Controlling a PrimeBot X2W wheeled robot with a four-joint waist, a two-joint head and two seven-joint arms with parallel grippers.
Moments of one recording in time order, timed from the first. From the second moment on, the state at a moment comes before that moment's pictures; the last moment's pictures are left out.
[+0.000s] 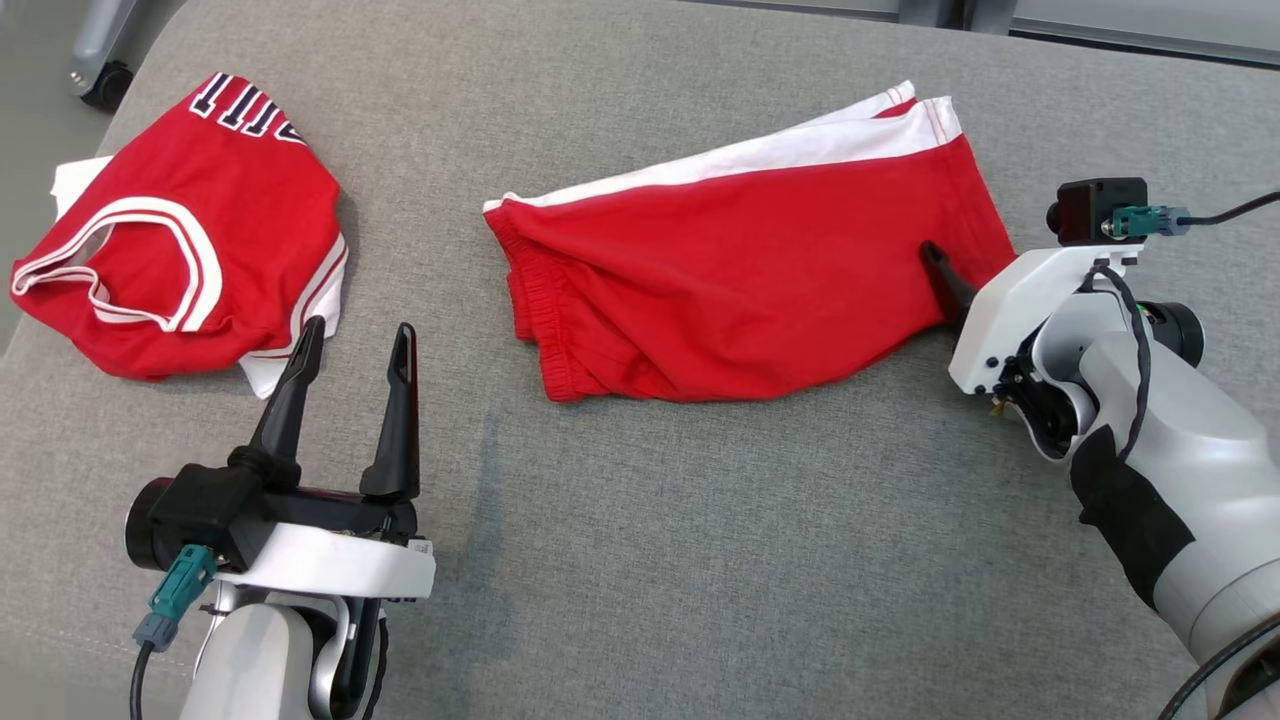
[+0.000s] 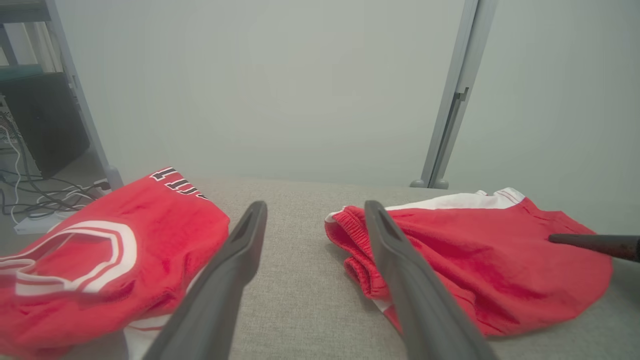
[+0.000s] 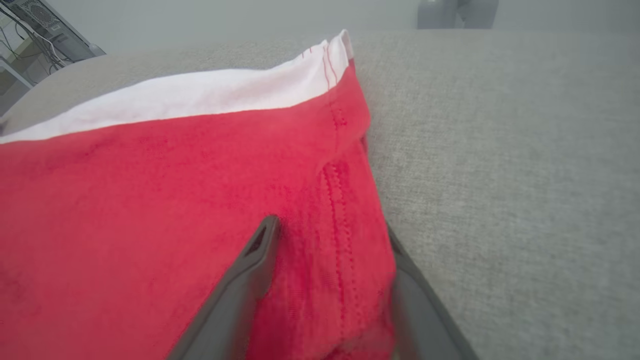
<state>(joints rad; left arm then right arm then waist) -0.20 0.05 -0.06 0.11 -0.21 -0.10 -0.26 -1.03 -0.16 0.84 1.24 0.96 0.13 -0.08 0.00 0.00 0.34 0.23</state>
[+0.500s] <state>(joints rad) -0.18 0.05 -0.06 0.13 -0.21 -0.09 -0.26 -0.96 -0.18 0.89 1.12 1.02 0.13 -0.13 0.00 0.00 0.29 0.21</state>
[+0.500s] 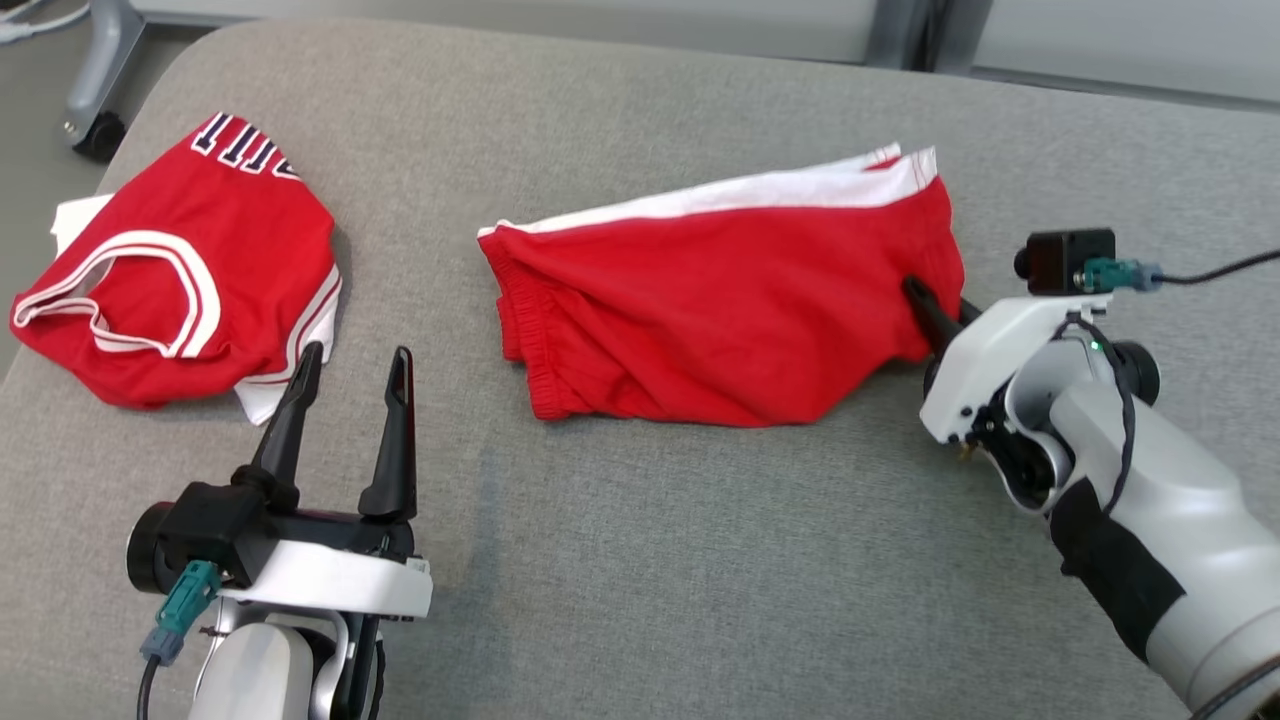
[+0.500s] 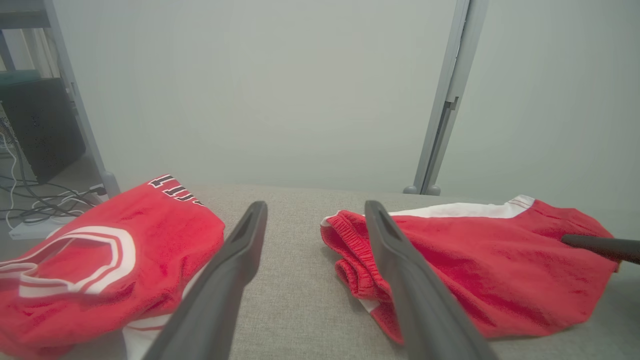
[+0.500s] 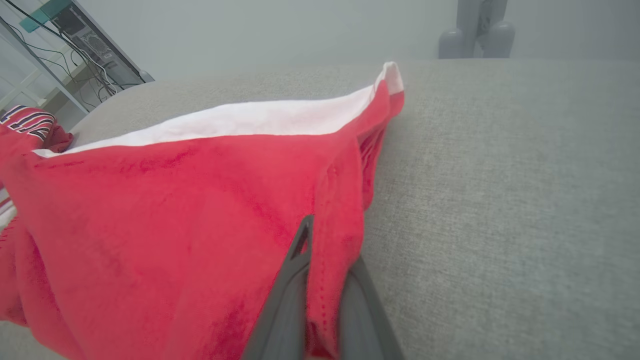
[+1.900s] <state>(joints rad) -0.04 0.05 -0.03 0.16 -0.17 -0.09 -0.26 -0.65 -0.27 0.91 0.91 1.09 0.13 -0.26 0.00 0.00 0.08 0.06</state>
